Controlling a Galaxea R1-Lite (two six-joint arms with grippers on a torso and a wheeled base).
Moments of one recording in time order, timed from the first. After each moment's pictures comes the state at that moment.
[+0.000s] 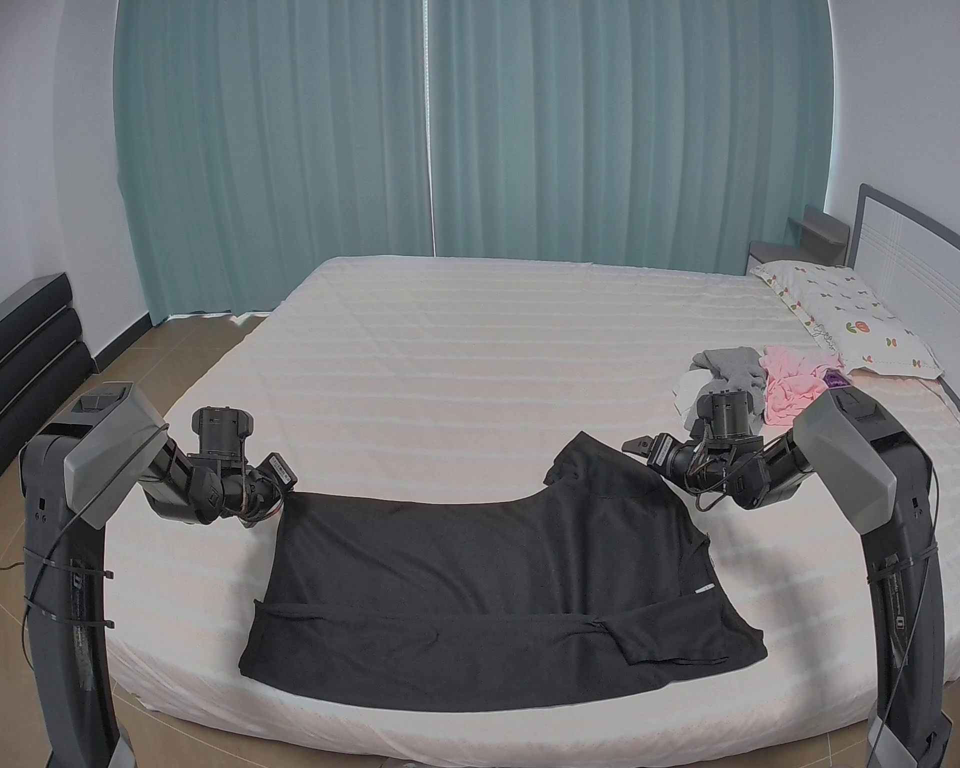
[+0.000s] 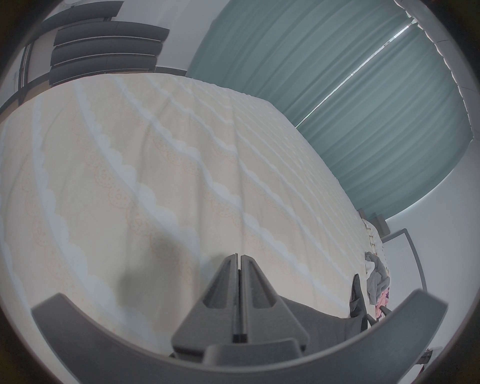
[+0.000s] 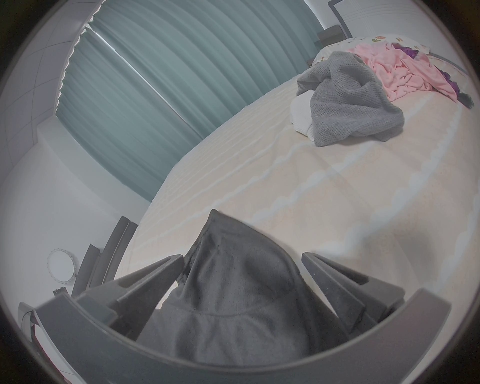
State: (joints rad) left arm 0.02 2.48 -1.31 -0.48 -0.14 -0.73; right arm 0.14 2.62 -1.55 -0.50 0.19 0.61
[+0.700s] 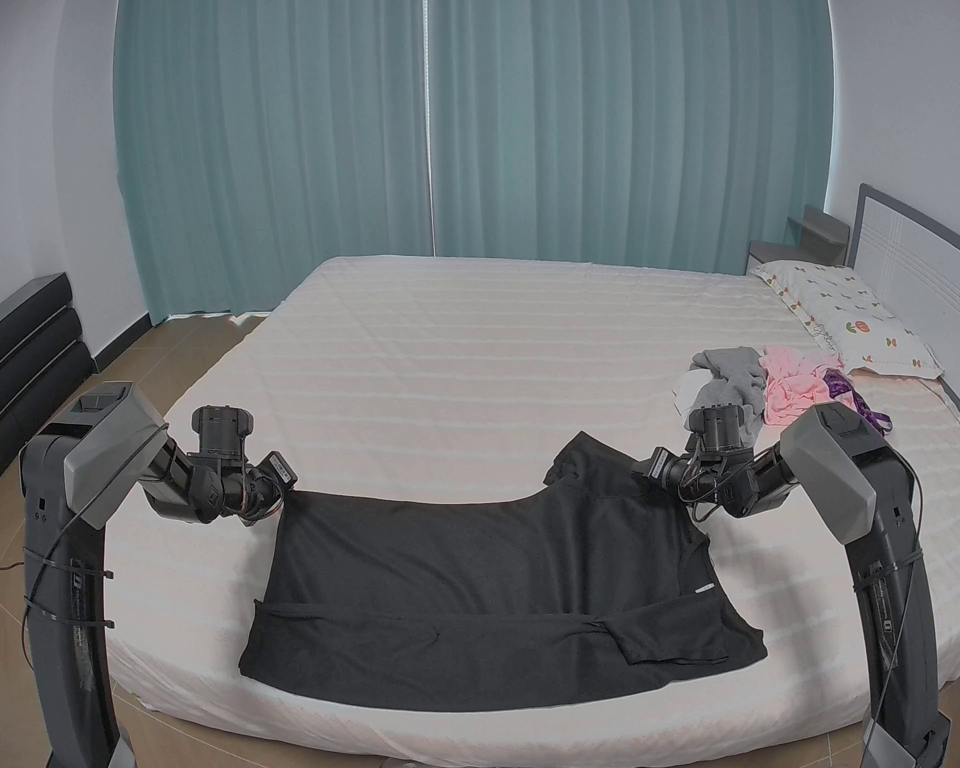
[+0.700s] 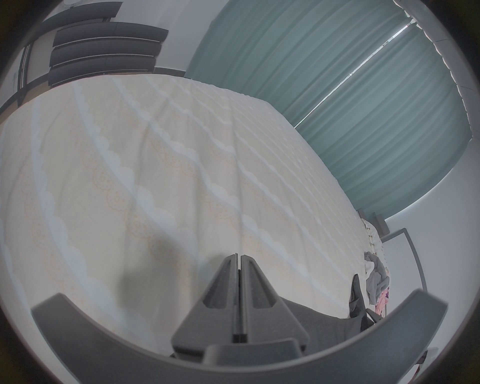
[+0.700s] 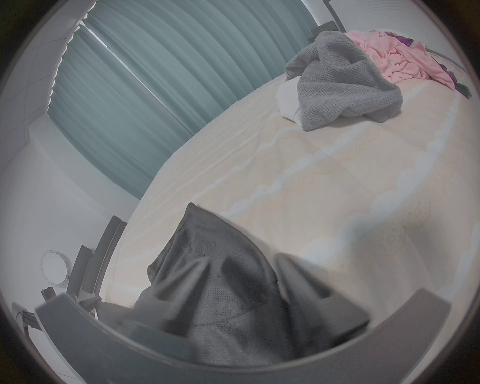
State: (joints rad) left arm 0.02 2.48 -1.32 -0.48 -0.14 -0.73; right arm 0.14 2.71 -1.65 -0.46 0.17 0.61
